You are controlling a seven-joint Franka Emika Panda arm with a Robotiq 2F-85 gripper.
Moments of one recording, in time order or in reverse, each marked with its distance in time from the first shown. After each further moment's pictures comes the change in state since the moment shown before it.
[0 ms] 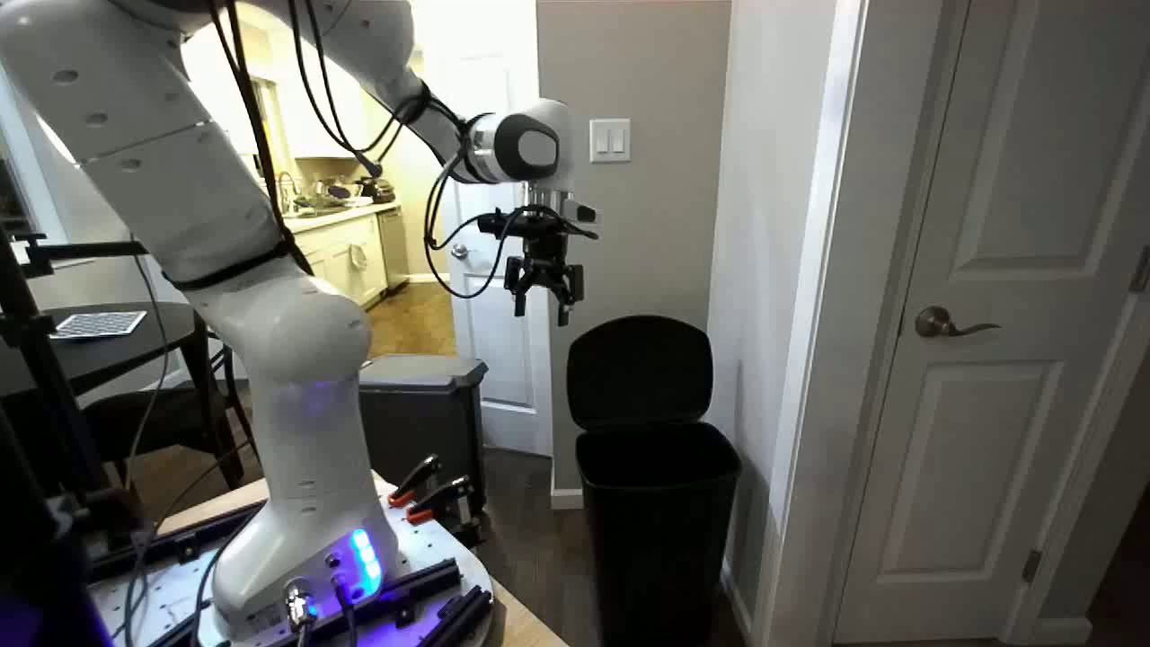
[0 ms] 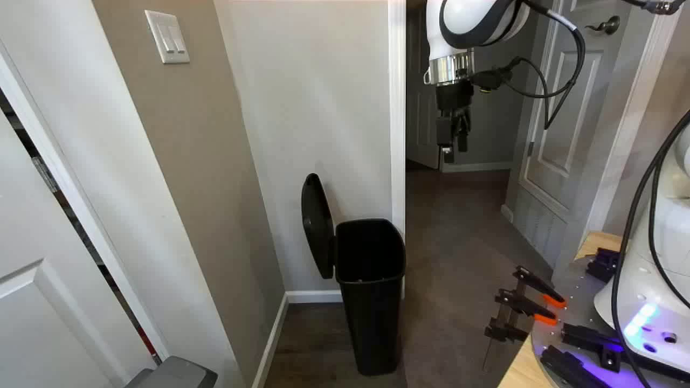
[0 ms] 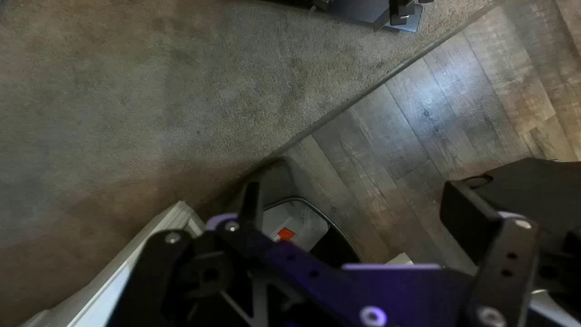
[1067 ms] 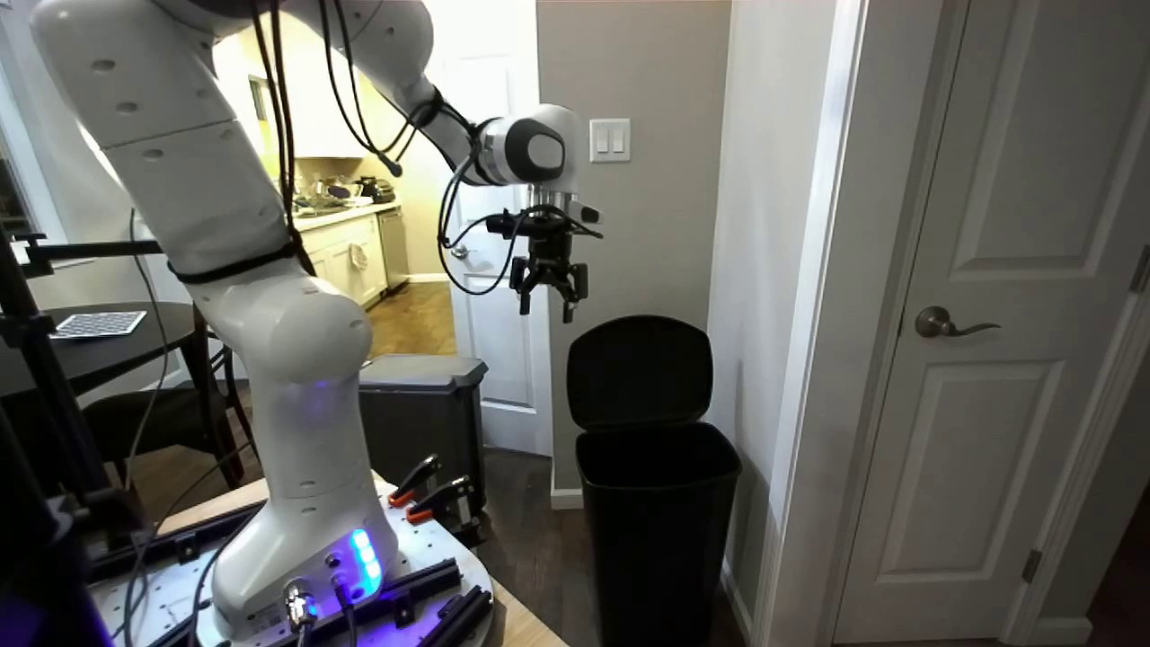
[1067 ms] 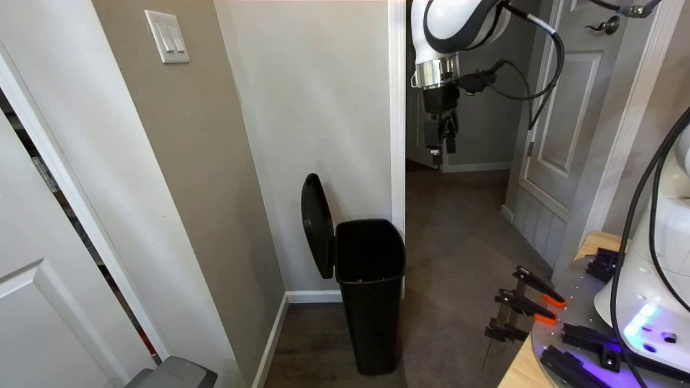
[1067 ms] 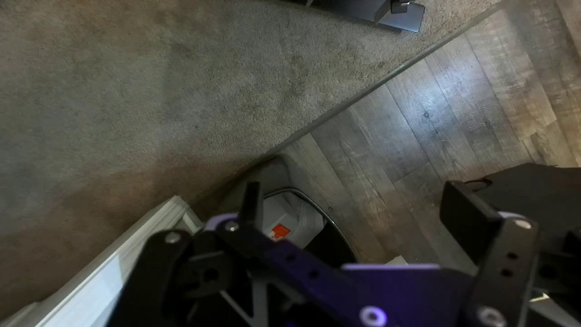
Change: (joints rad) arm 0.007 0.099 0.030 0.082 0.000 0.002 0.004
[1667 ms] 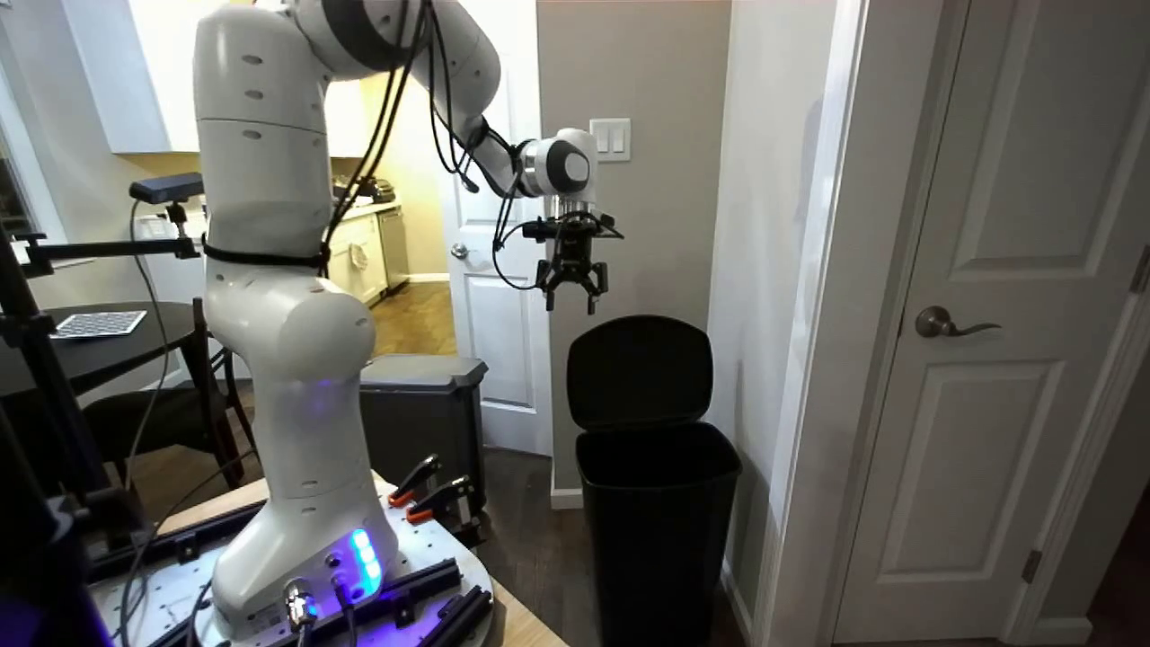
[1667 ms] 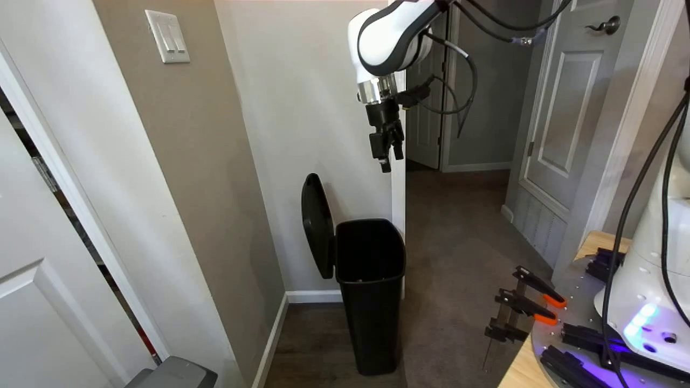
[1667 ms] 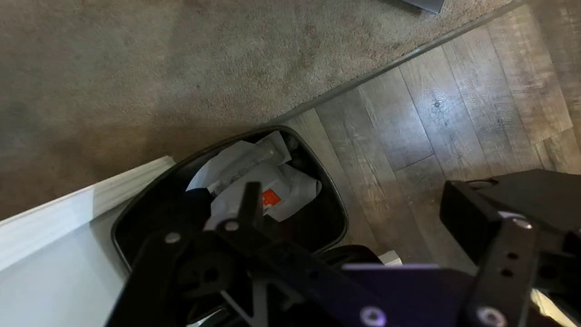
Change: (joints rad) arm 0.048 0.396 0.057 0.396 -0.062 -0.025 0.018
